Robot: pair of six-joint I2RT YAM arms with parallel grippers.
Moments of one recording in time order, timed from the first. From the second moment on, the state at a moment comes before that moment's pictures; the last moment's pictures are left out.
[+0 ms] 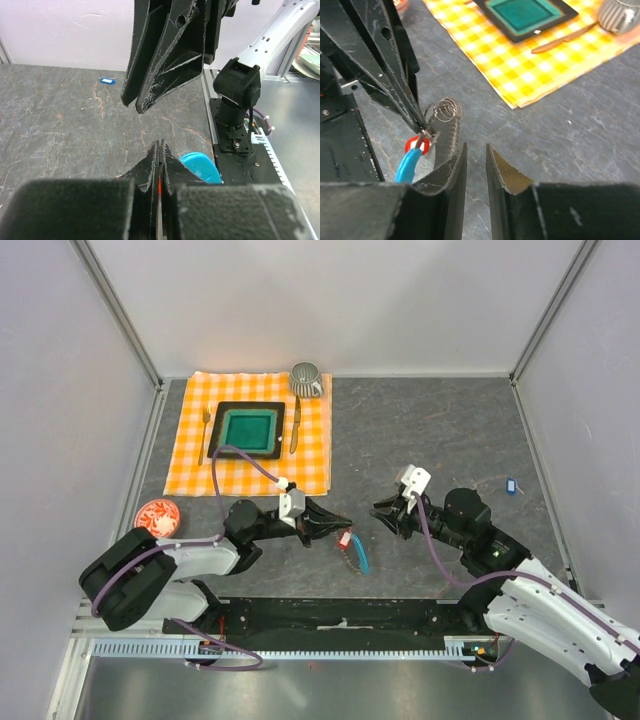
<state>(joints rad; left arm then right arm) -0.79 1.31 0.31 1.27 0.70 -0.19 0.73 0.68 0.56 -0.09 -0.30 -0.04</state>
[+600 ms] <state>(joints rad) -0.75 1.58 0.66 1.26 0.74 -0.21 0.73 0.50 0.56 -0.18 0.16 0.03</state>
